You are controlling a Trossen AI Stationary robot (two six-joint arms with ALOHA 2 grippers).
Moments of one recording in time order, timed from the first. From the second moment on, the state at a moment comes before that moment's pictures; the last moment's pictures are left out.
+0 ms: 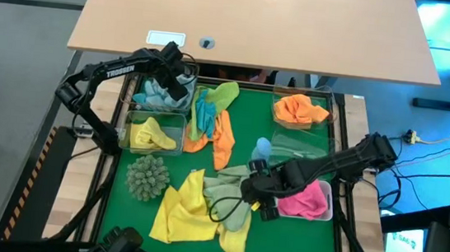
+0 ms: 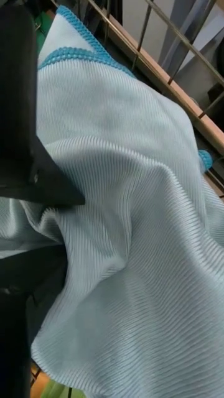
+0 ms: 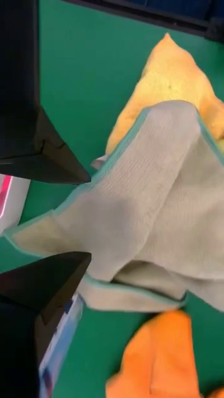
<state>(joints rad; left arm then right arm) 0.93 1.56 1.11 -0.80 0.04 0.06 0.40 1.73 1.56 -1.07 0.03 0.06</state>
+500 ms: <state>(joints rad) 0.93 1.56 1.11 -0.80 0.04 0.06 0.42 1.73 1.42 -0.93 0.00 0.12</state>
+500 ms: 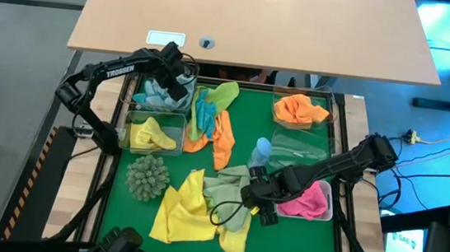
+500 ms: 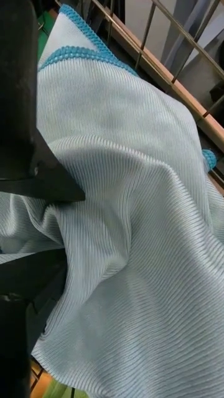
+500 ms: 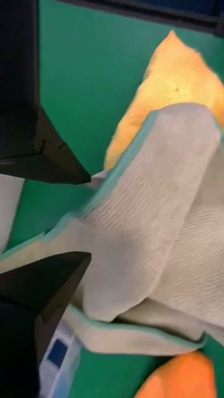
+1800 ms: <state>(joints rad) 0.93 1.17 1.11 -0.87 0.07 0.06 0.42 1.60 1.72 -1.04 0.10 0.09</state>
